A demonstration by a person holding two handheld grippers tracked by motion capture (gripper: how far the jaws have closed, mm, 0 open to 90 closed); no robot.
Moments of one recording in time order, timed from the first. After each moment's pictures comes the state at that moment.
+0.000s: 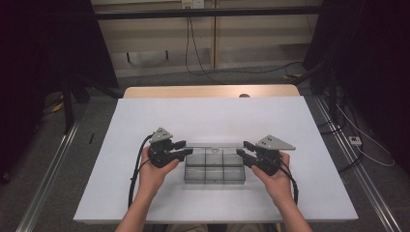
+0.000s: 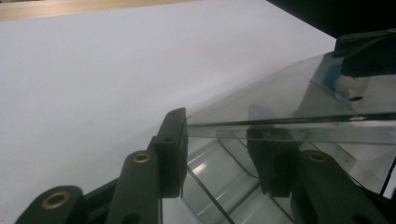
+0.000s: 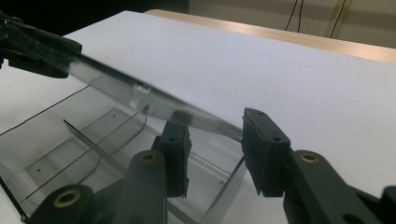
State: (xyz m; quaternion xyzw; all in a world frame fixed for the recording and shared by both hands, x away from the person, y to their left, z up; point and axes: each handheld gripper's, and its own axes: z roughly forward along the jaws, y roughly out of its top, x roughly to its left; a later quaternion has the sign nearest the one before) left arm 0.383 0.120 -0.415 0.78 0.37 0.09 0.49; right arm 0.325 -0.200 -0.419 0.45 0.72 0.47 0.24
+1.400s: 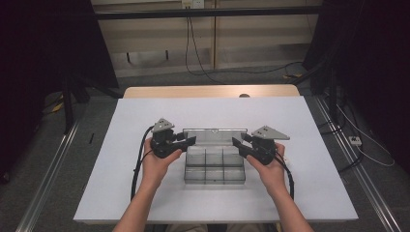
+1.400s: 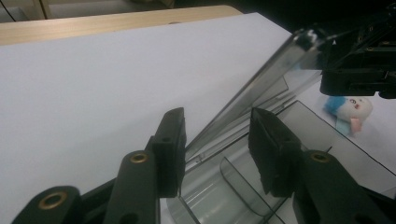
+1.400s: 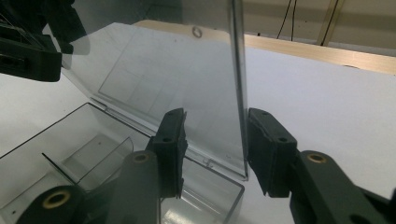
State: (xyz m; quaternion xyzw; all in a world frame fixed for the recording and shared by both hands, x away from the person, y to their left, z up) left arm 0.401 0.110 -0.400 0.77 0.38 0.09 0.50; right arm 0.351 -0.192 -0.414 0.46 0.71 0.48 0.24
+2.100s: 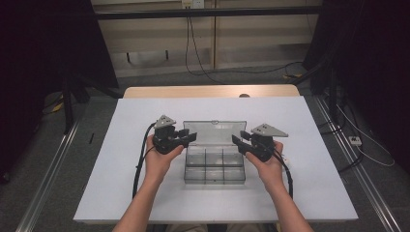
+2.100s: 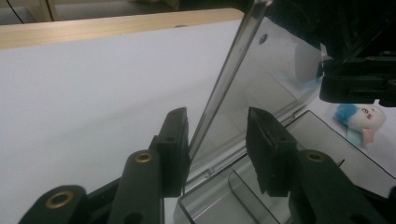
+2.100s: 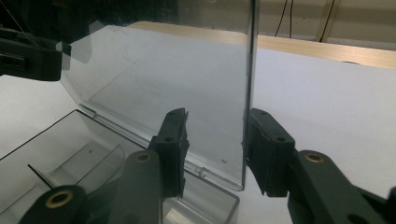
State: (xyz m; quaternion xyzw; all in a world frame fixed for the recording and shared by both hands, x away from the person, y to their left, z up) left arm 0.412 0.106 -0.402 0.76 0.39 0.09 0.51; right arm 0.363 -0.193 -0.420 0.47 0.70 0.48 0.24
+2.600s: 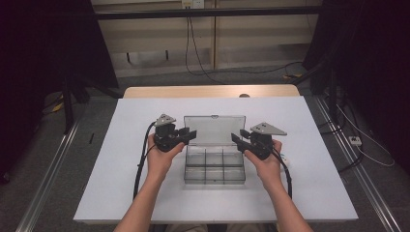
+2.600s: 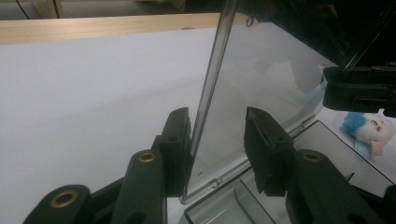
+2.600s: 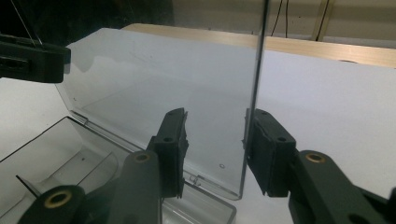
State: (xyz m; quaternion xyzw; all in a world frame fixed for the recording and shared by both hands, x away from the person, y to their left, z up) left arm 0.420 0.104 -0.406 0.76 0.41 0.09 0.51; right arm 0.370 -0.191 -0.423 0.48 0.69 0.48 0.24
